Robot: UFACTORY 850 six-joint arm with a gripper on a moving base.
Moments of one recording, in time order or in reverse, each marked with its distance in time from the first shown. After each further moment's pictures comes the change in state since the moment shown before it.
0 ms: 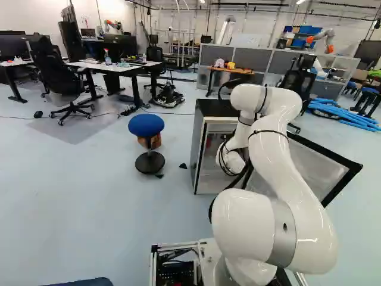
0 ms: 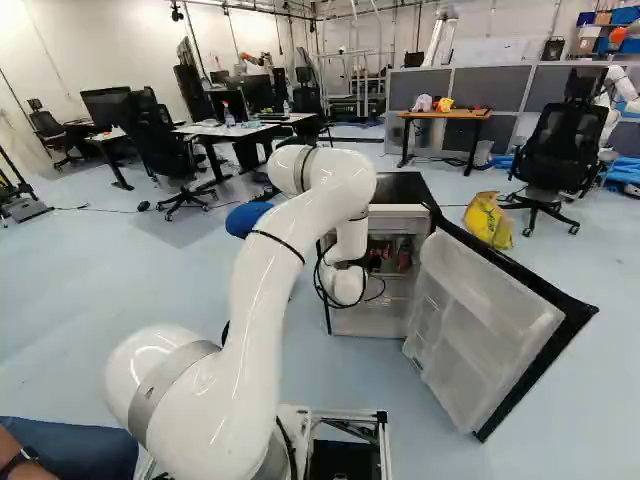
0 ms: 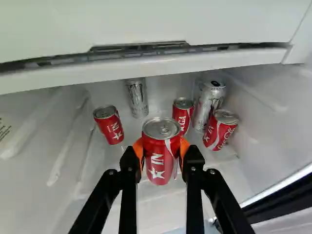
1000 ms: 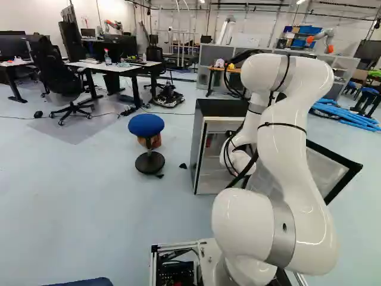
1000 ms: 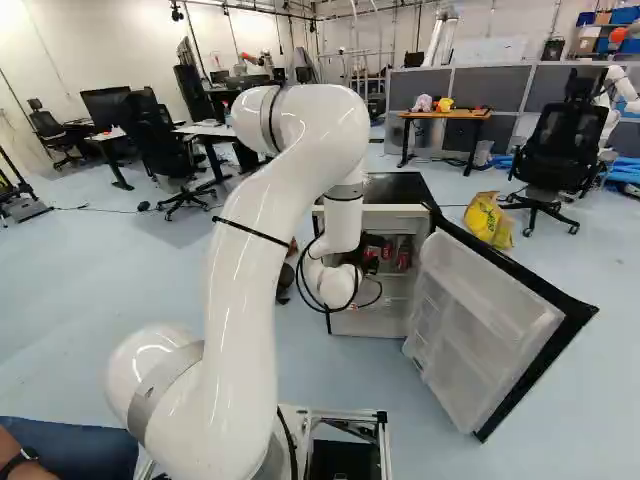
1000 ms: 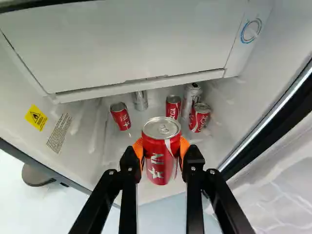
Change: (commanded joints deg) arm -1.8 18.1 21.7 0.0 0.0 0.0
